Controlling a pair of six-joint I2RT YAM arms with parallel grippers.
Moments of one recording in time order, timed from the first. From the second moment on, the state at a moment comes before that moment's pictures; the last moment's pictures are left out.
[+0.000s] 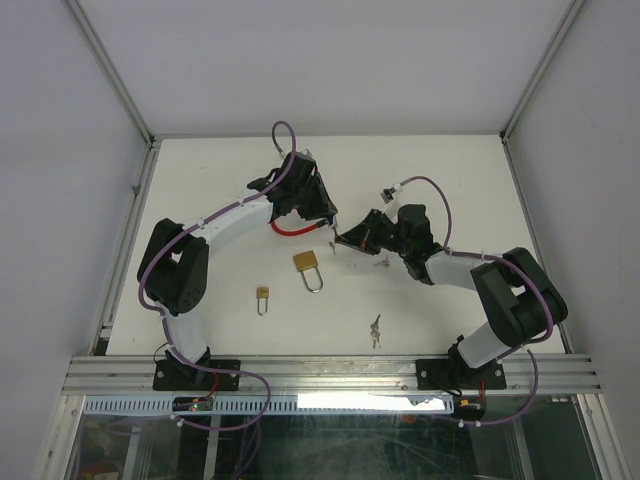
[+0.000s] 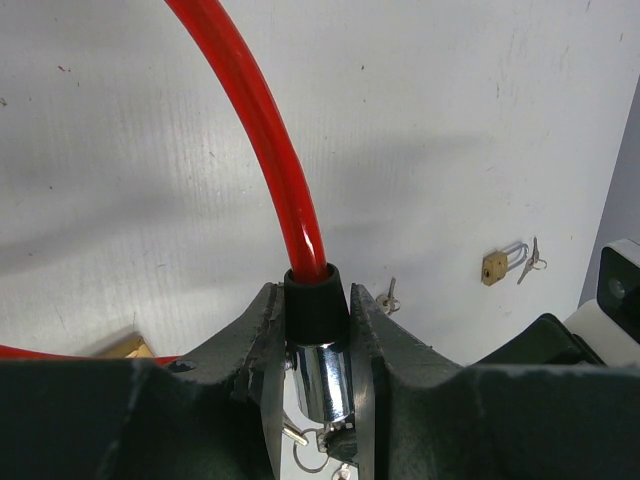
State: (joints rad) left arm -0.61 1.84 1.41 -0.34 0.10 -0.84; right arm 0.47 1.55 0.59 0.62 -0.53 0.96
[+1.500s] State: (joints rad) left arm -0.61 1.83 1.39 -0.32 0.11 -0.85; right arm 0.47 1.55 0.65 0.49 -0.51 0.91
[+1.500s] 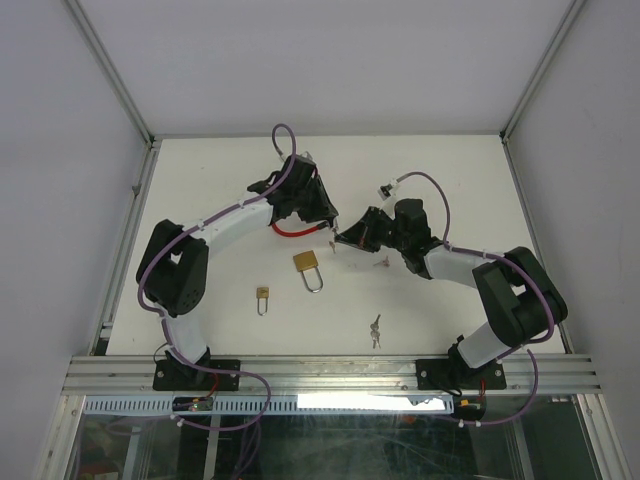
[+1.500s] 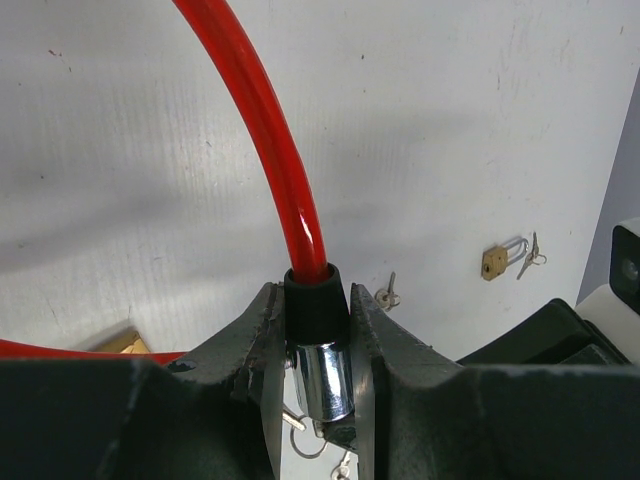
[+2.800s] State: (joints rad) left arm -0.59 1.59 1.01 0.51 0.11 -1.01; right arm 0.30 1.57 0.86 0.59 -0.76 1.09
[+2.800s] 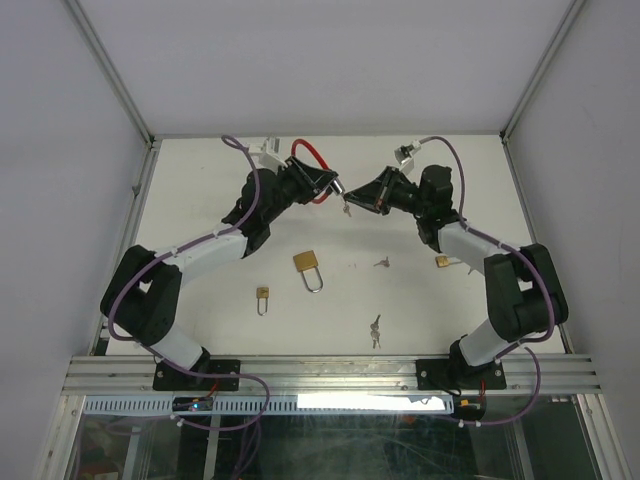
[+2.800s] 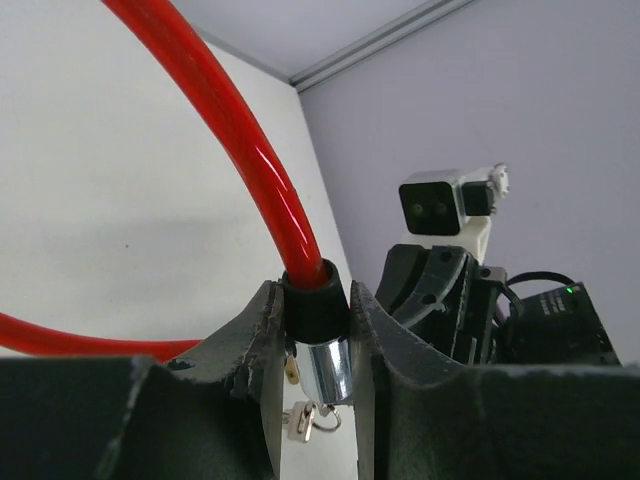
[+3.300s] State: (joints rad) left arm -0.59 1.57 0.76 0.91 0.13 -1.08; right arm 0.28 1.59 0.83 0.60 -0.83 1.17
